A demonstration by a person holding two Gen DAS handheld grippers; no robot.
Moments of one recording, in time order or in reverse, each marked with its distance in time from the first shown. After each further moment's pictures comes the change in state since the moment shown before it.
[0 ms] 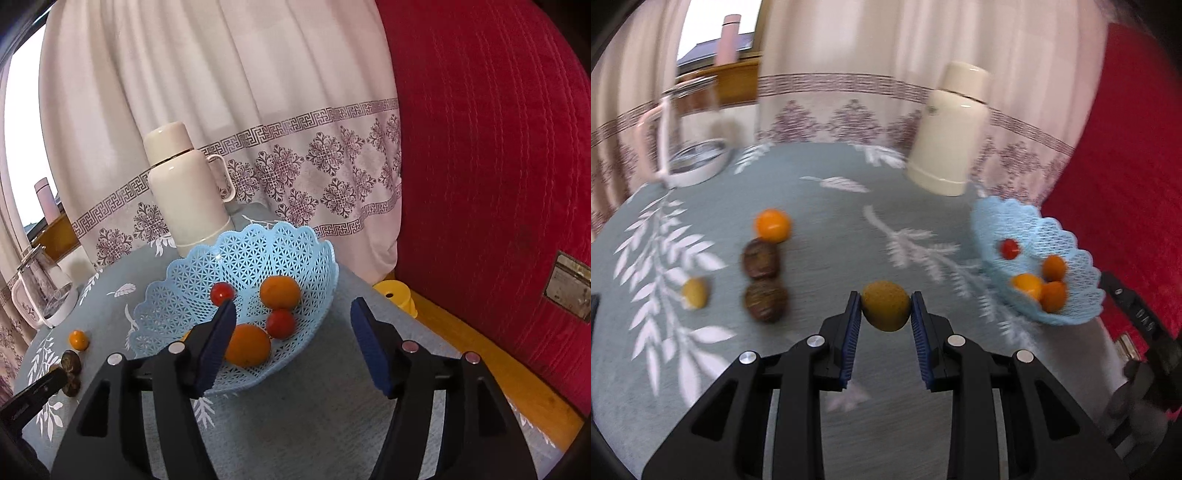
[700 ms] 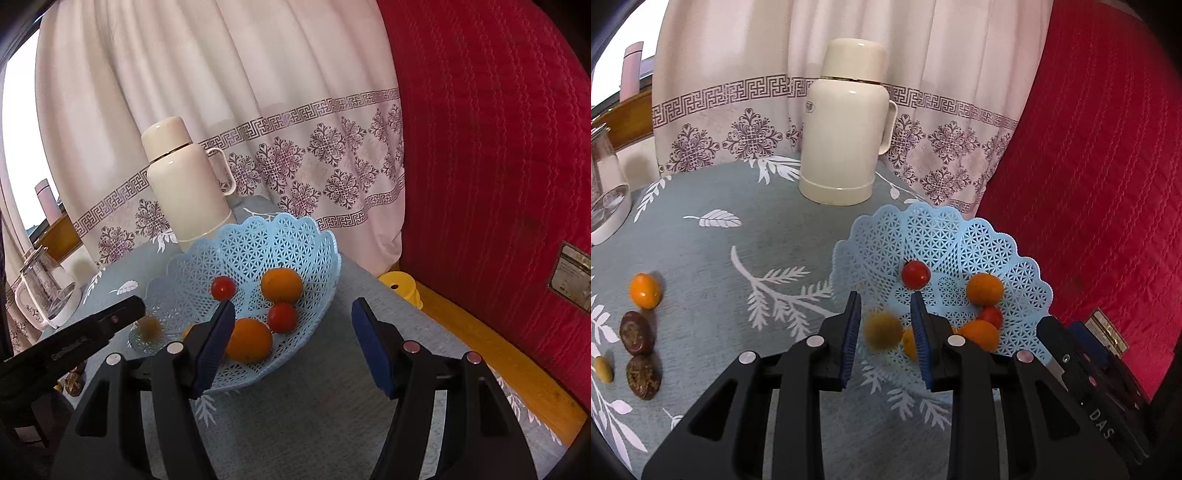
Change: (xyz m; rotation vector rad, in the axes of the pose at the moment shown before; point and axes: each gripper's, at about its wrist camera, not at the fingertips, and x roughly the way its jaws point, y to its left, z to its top) left arm 0.060 -0.100 0.037 0.136 0.042 -0.169; right arm 0.005 -0.002 -0.001 0.017 0.031 0.019
